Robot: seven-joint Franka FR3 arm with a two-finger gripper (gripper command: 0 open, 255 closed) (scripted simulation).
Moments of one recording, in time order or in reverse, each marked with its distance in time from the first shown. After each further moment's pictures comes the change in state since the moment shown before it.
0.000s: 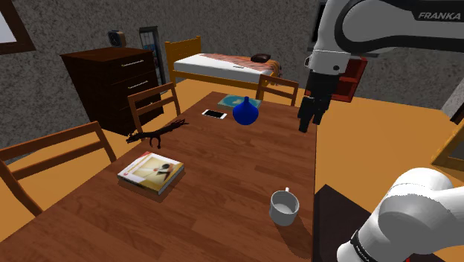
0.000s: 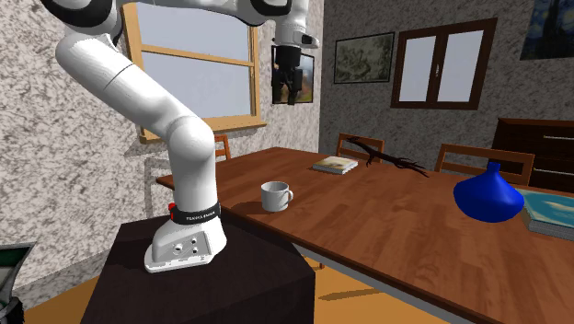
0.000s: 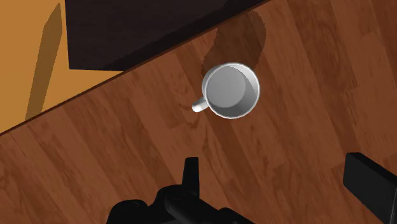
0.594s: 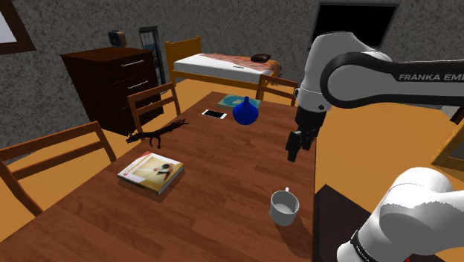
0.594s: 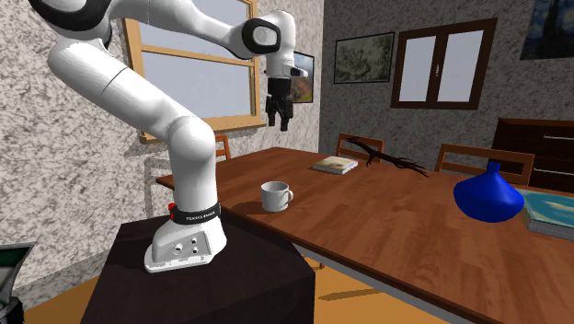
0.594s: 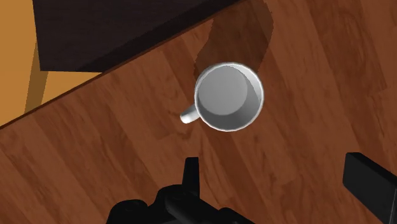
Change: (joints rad) arm 0.029 -0.073 0.108 -0.259 0.045 0.223 0.077
